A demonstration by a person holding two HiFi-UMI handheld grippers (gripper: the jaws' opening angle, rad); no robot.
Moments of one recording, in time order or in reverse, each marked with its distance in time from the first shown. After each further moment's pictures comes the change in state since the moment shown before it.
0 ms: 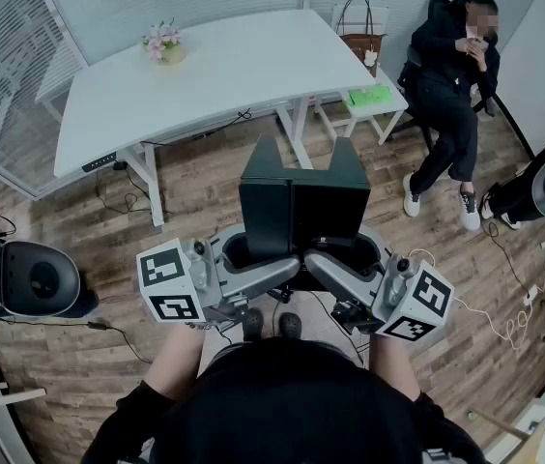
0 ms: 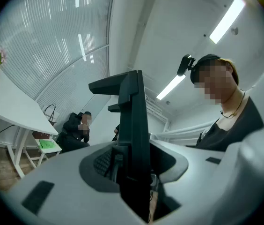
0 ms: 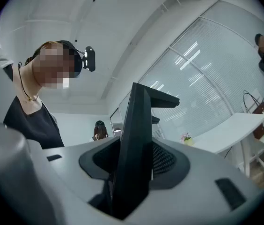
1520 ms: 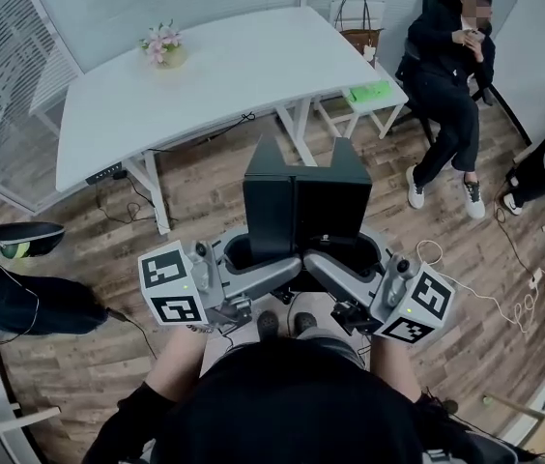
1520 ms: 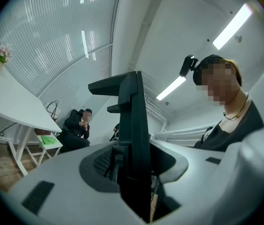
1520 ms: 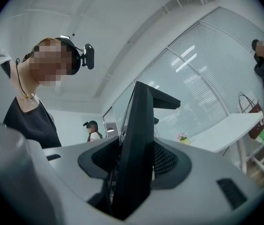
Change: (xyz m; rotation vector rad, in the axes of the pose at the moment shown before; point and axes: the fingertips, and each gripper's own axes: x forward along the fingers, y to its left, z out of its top) left arm -0.050 0.020 0.016 -0.041 0.031 -0.029; right arm 0.051 0.004 -0.026 -0.024 -0.013 -0.096
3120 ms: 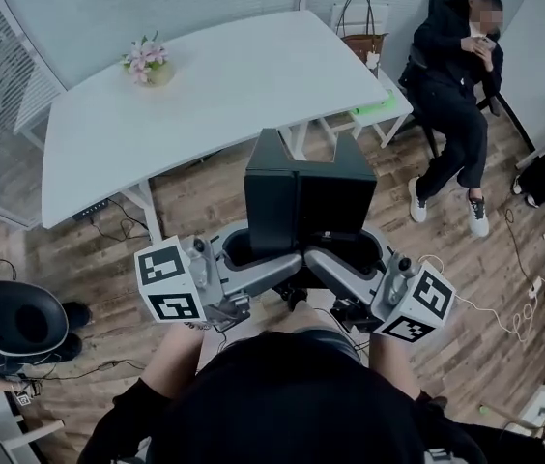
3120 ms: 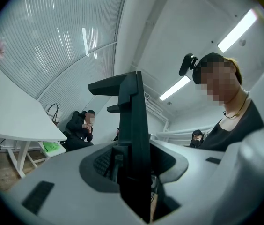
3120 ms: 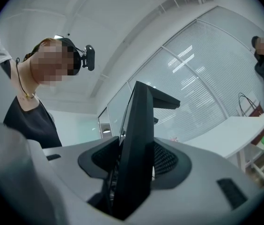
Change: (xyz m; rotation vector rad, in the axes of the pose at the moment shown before) left arm 0.032 0.111 0.053 0.008 0.015 -0.007; right arm 0.056 -0.112 0.020 -0.005 -0.011 -0.018
